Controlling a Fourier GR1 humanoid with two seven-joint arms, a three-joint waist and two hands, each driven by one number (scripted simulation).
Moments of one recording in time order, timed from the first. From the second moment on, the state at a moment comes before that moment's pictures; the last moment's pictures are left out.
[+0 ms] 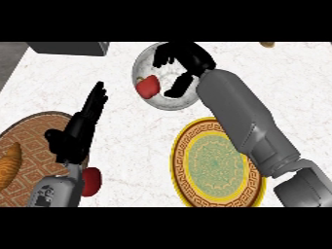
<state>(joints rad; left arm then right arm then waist) -0.17 0.04 -0.07 -1.53 -0.07 0.04 0.08 -1.22 -0.03 0.15 -0.34 0.54 -0.03 -0.31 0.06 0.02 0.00</state>
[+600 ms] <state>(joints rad) -0.18 0.05 -0.05 -1.53 -0.06 0.04 0.09 -1.25 -0.05 -0.06 -0.29 0.36 0.01 -0.53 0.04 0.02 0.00</state>
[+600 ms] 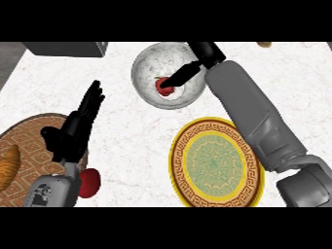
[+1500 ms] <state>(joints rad) -0.15 0.03 -0.07 -1.54 -0.08 0.05 0.07 -1.22 -0.27 -0.21 -0.20 0.22 0.43 -0.59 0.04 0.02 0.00</state>
